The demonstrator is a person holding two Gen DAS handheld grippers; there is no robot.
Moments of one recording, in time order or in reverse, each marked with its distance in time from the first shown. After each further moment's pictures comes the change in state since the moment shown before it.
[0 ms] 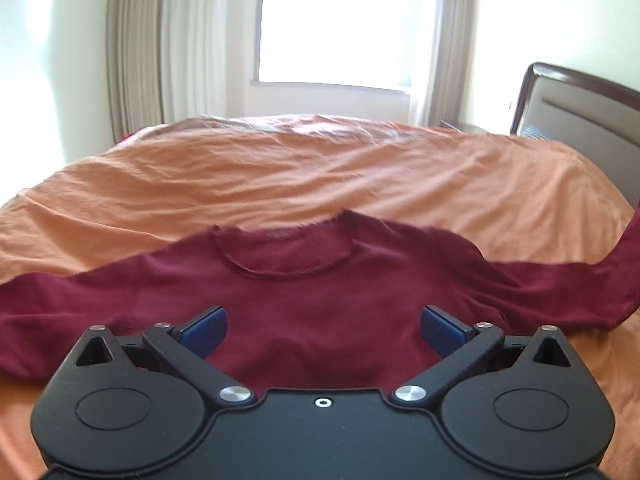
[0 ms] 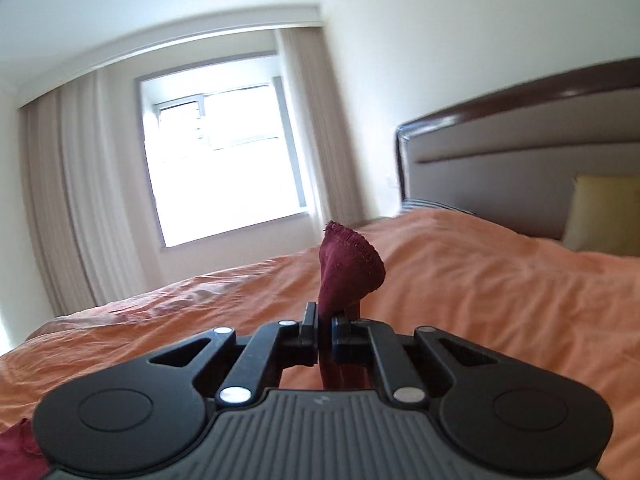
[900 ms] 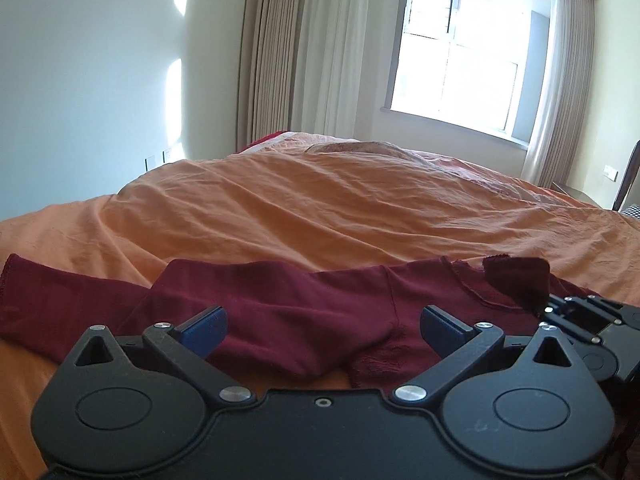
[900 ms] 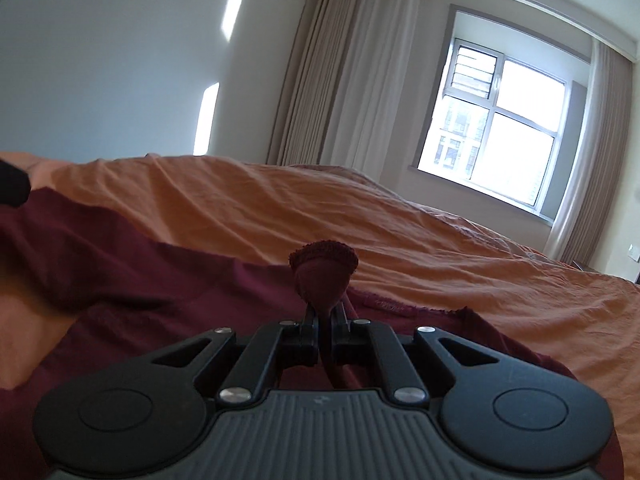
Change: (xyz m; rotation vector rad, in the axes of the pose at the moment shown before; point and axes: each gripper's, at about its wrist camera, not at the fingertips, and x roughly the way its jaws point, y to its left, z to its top) left arm -0.085 0.193 -0.019 -0.213 -0.062 0.265; right arm -0.039 0.367 -0.175 -0.620 0.212 0.546
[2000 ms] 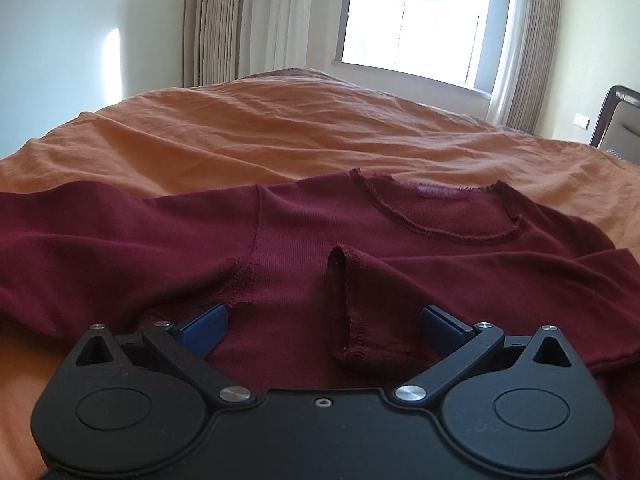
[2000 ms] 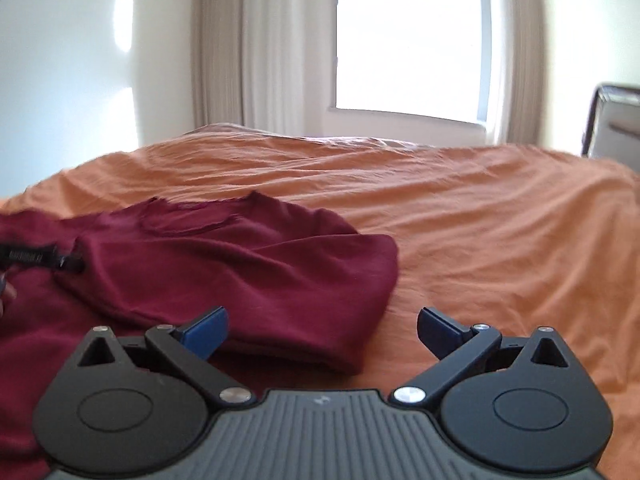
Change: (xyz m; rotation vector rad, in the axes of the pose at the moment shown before) left arm 0.121 -0.114 -0.062 0.079 0.116 -0.096; right arm -0.100 -0.235 -0.113 0.473 0.122 -0.079
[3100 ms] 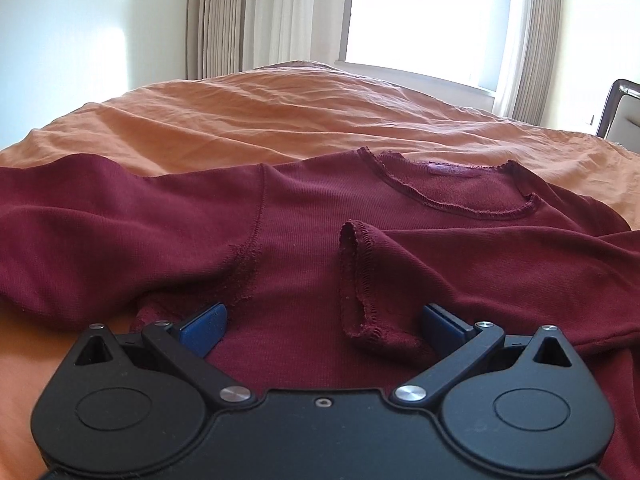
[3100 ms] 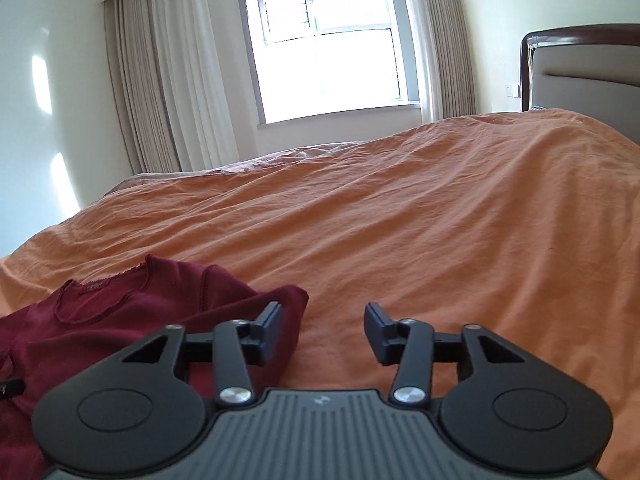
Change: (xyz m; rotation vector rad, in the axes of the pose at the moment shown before) left arm 0.010 0.002 -0.018 0.005 -0.018 0.009; right arm 0.010 -0.047 0.015 0.075 -0.041 -0.112
